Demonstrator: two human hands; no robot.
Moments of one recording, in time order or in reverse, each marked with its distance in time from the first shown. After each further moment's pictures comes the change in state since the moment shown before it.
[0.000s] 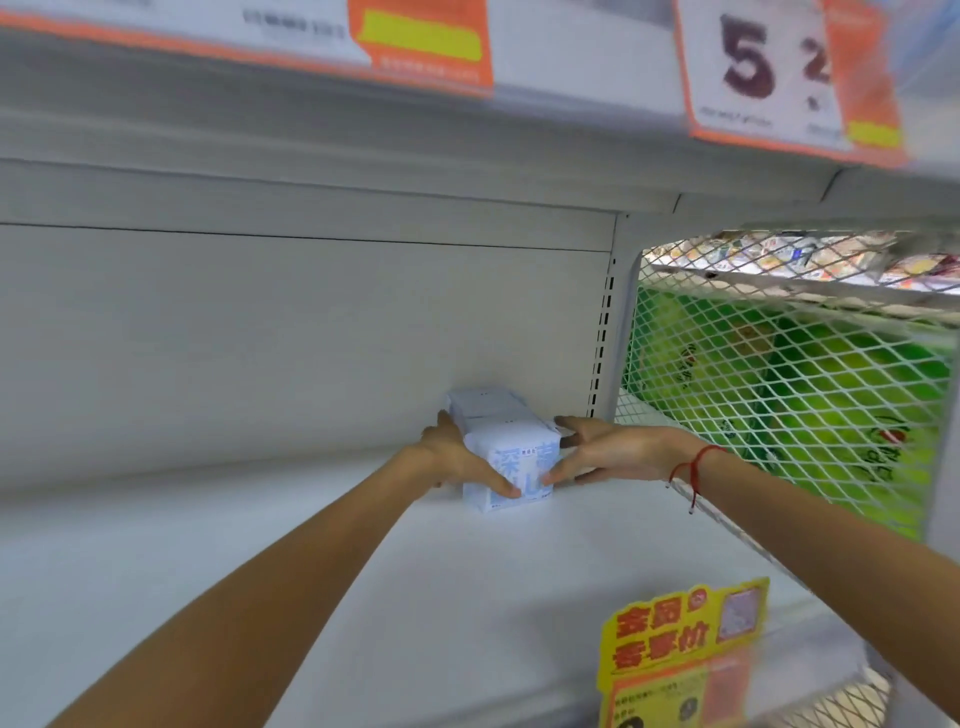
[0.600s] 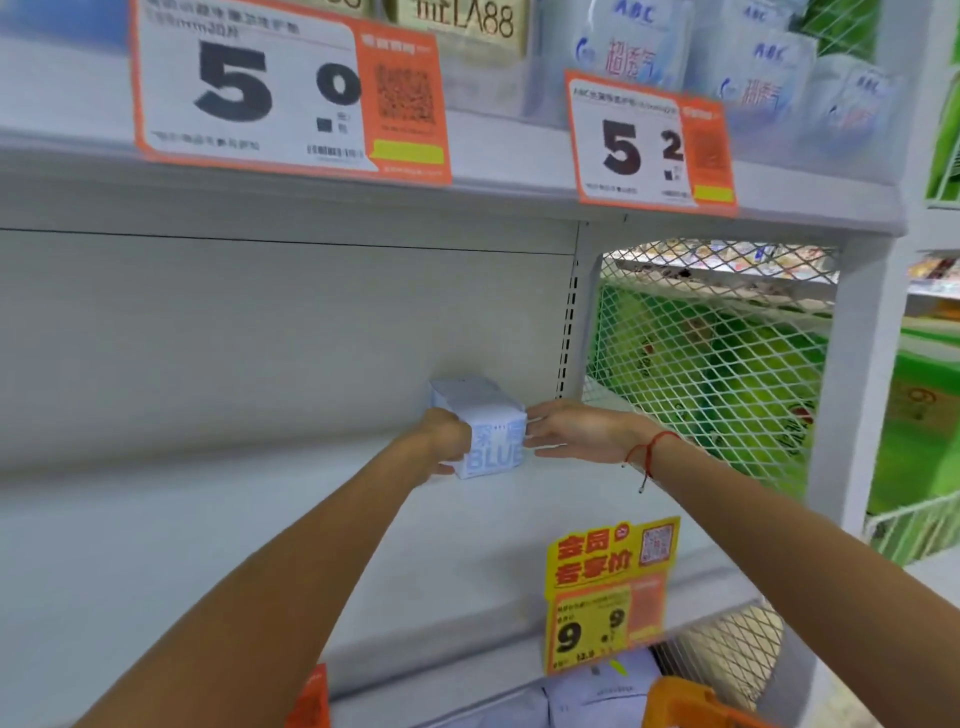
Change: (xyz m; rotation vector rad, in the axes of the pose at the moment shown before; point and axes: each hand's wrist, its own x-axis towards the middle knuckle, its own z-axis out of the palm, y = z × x) left_hand -0.050 0.027 0.011 -0.313 0.054 -0.155; right_hand -0.040 -0.010 0.012 0.245 0.113 0.010
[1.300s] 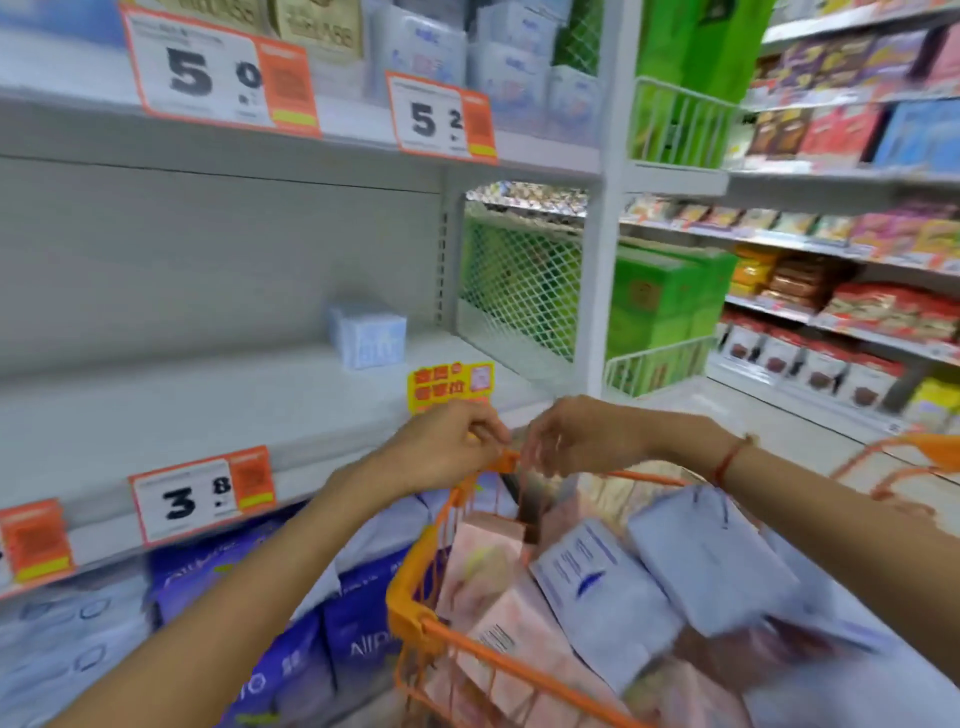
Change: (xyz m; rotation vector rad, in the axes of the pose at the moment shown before) left_hand -0.223 -0.024 0.088 0.416 -0.324 0.660; right_hand -0.303 0.033 0.048 -0.900 -0.013 -0.051
